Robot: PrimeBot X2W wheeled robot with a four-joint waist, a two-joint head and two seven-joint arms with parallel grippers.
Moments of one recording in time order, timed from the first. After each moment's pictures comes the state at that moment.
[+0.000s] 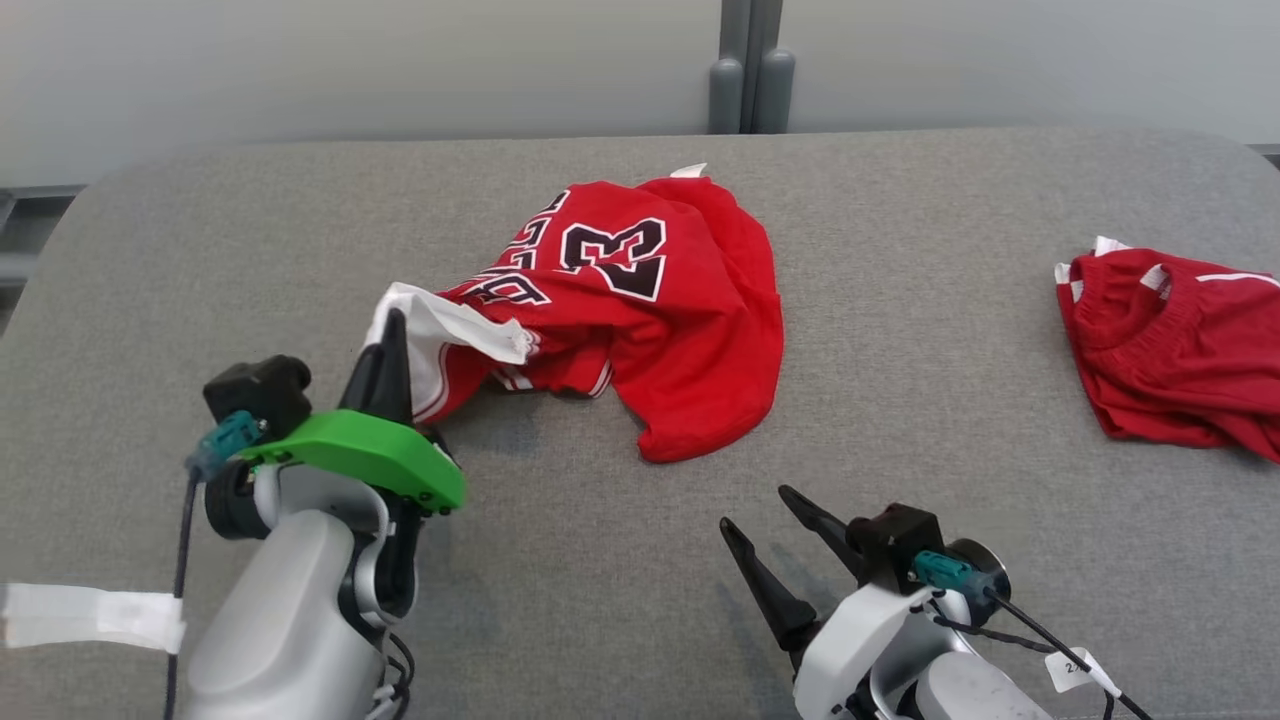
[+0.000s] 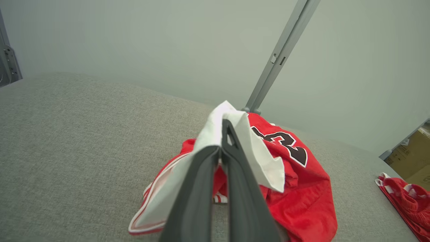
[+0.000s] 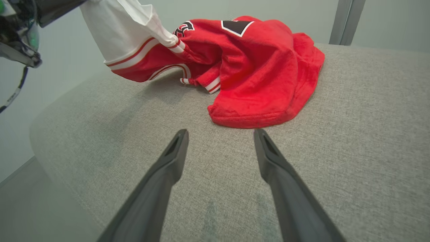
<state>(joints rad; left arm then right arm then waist) -0.44 0.12 -0.45 0.47 -0.78 0.12 -0.25 -0.07 -0.06 0.53 0.27 0.24 0.06 -0.13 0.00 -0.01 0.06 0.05</state>
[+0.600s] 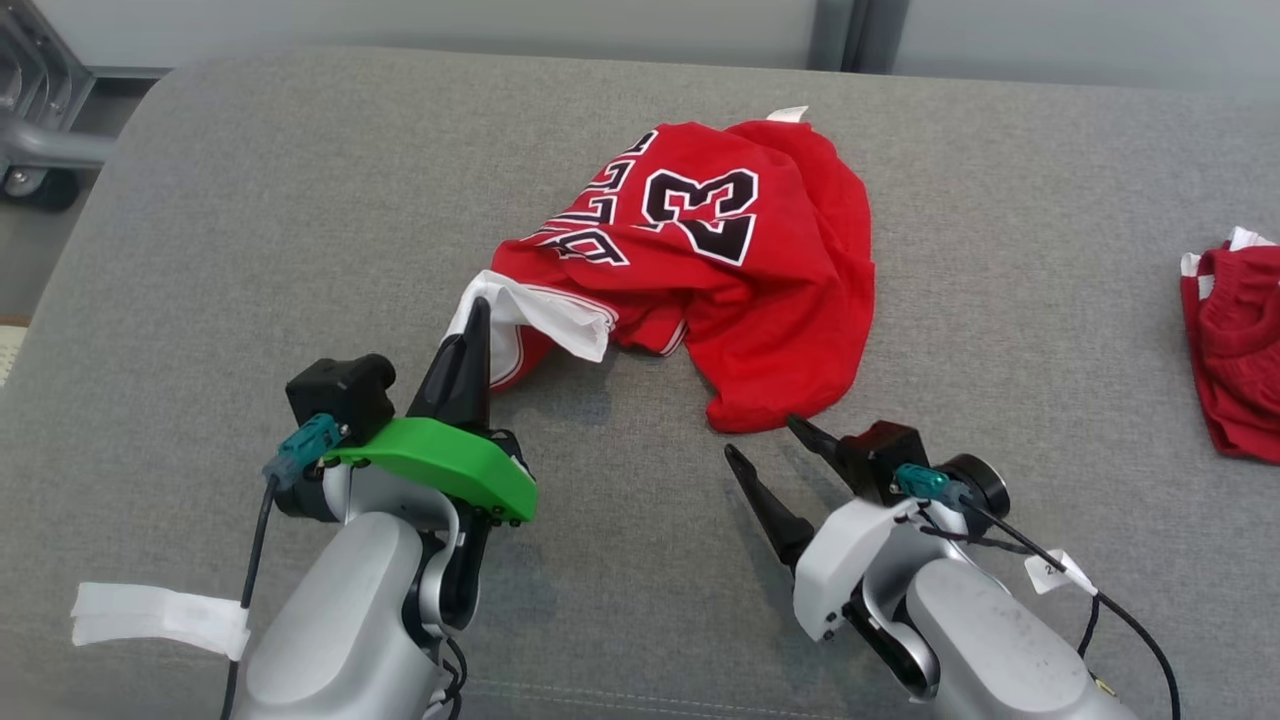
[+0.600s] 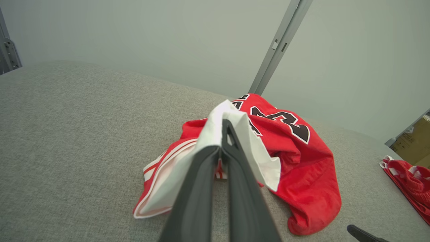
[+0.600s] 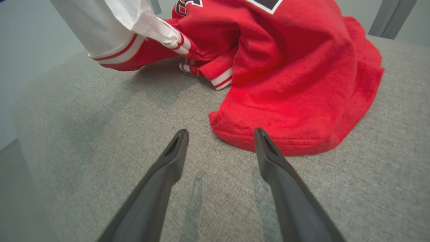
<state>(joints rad) -0.41 0.05 -0.50 0.36 -0.69 0.12 -0.25 -0.27 -0.06 0.57 0.48 0.24 0.06 -0.15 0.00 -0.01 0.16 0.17</state>
